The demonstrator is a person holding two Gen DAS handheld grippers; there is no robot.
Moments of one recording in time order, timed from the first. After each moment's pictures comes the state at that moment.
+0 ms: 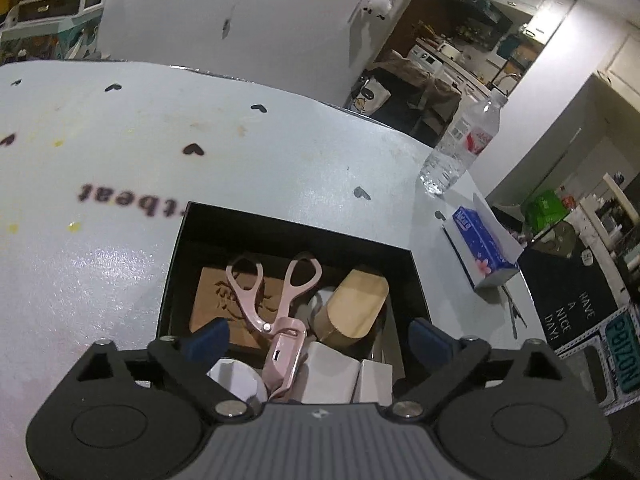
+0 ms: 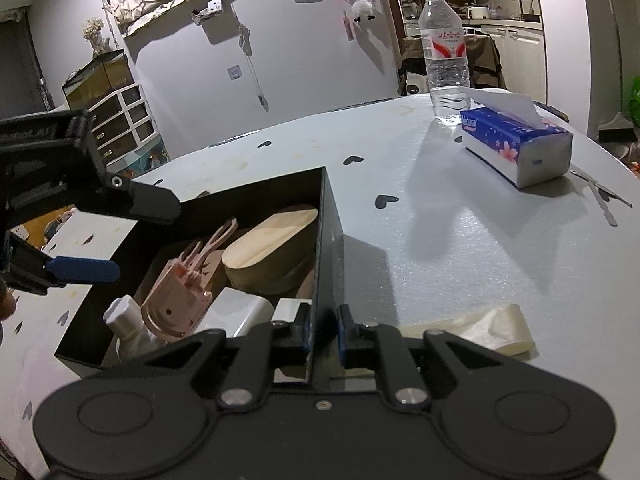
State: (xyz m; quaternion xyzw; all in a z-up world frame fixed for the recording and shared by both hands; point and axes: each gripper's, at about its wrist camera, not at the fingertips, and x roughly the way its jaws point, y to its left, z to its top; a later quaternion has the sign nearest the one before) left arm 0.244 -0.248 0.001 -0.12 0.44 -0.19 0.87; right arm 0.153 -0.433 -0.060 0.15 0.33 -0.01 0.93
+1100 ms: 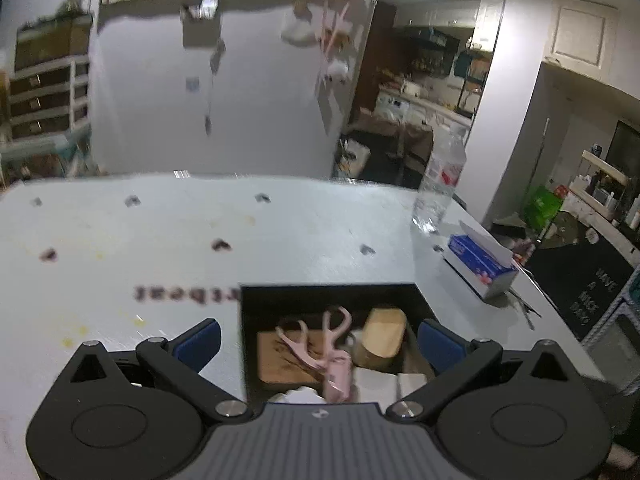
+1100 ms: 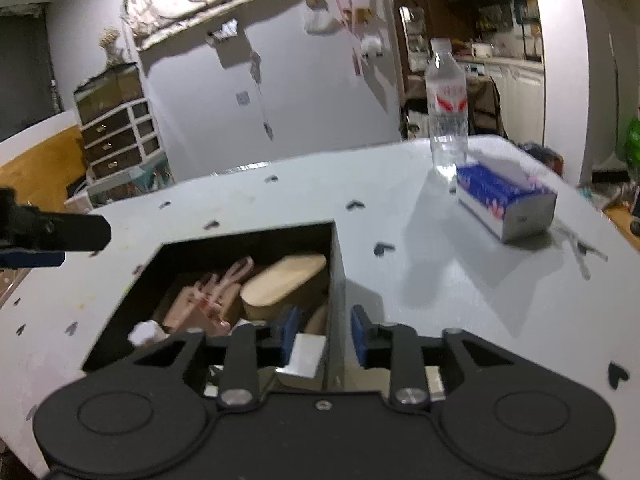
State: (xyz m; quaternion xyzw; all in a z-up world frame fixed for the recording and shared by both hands) left arm 0.189 -0.211 0.044 -0.01 0.31 -0.20 0.93; right arm 0.126 -0.424 -0.014 0.10 0.27 -0.02 0.96
